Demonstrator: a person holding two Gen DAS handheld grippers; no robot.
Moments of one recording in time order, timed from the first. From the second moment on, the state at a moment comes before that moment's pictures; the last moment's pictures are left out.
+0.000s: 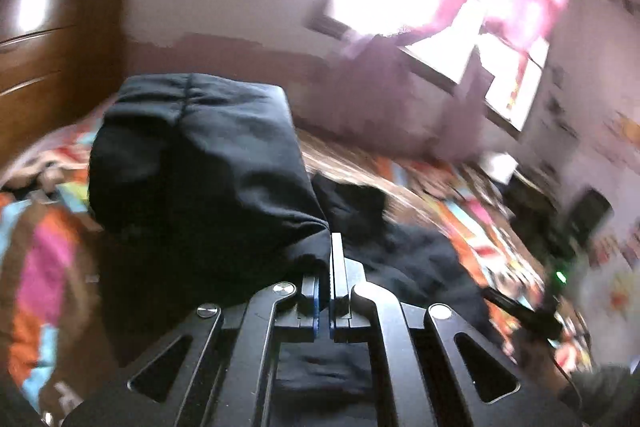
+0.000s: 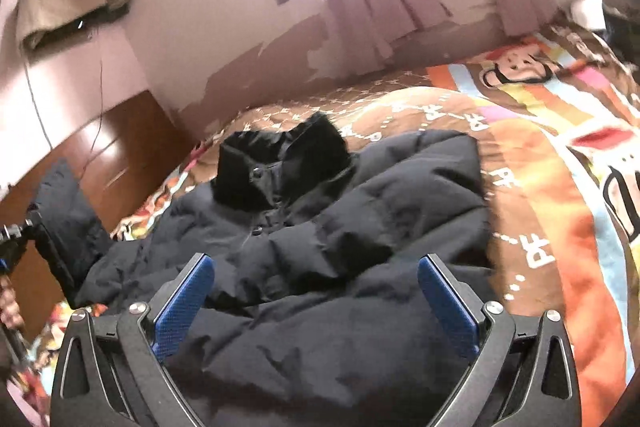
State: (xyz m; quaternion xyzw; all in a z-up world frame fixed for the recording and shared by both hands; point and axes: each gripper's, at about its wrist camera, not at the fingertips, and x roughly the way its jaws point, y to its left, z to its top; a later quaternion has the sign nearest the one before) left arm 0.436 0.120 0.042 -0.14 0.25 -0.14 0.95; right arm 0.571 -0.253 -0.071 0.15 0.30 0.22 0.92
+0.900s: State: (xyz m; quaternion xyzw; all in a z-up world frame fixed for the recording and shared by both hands) left arm 0.435 -0.001 -0.064 -0.07 0.43 -0.29 0.85; right arm 0.575 -0.240 -0.081 0.28 0.37 0.36 0.81
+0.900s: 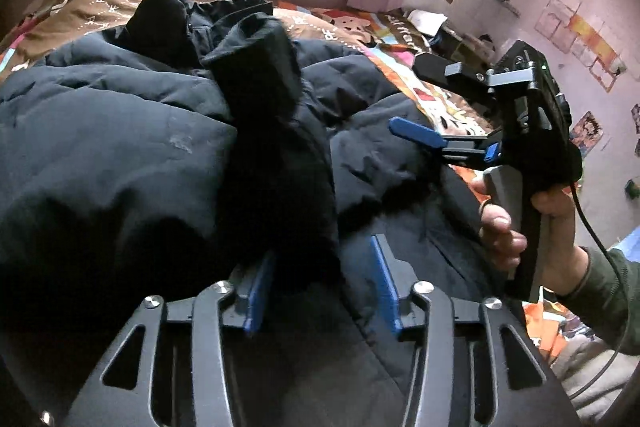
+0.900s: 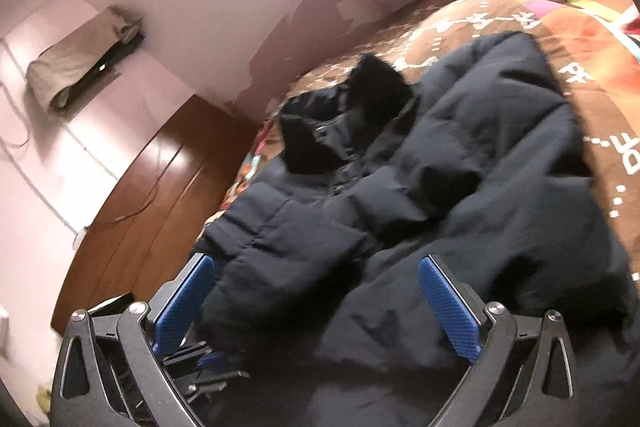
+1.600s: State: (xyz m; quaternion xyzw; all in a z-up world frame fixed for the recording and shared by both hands) left arm 0.407 0.091 -0.038 -0.14 0.35 -0.10 0.92; right arm 0.566 -0.254 -0.117 0.35 0.46 0.31 0.76
